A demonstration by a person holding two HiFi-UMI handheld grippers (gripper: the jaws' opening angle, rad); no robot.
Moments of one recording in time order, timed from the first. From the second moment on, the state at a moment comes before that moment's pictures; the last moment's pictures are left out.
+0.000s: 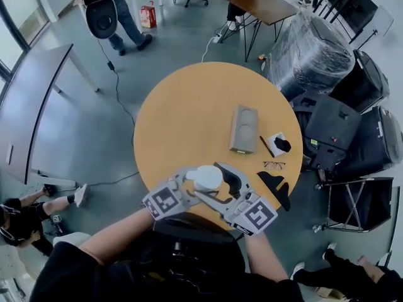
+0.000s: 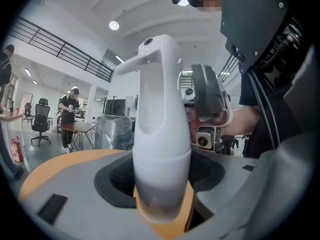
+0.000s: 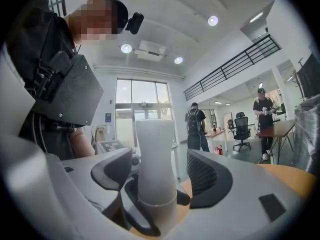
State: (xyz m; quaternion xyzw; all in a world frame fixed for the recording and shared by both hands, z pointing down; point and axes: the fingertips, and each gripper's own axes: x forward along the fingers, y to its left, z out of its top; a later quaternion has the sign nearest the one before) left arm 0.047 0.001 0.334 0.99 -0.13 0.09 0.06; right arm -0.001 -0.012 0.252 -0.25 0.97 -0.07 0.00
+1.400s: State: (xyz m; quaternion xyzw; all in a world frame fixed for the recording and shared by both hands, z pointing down) left arm 0.048 0.028 0.309 0.99 0.13 0.06 0.05; right arm -0.024 0.010 0.224 -0.01 1.00 -0.04 -0.02
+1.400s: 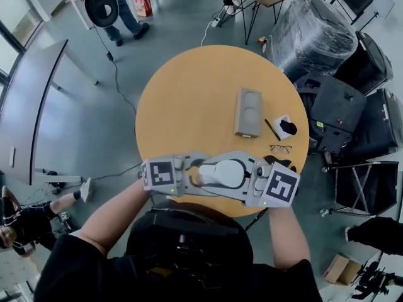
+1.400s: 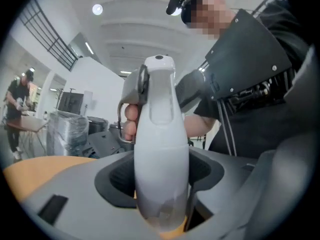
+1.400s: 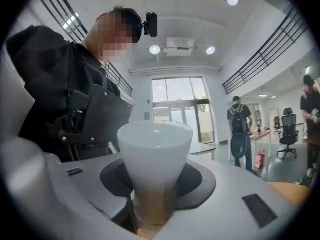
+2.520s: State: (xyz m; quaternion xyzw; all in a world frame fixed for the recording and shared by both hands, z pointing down) left arm 0.027 -0.084 0.298 0.97 -0.25 0.03 0.01; right arm -0.025 -0.093 0.233 -0.32 0.95 -0.03 -0.01
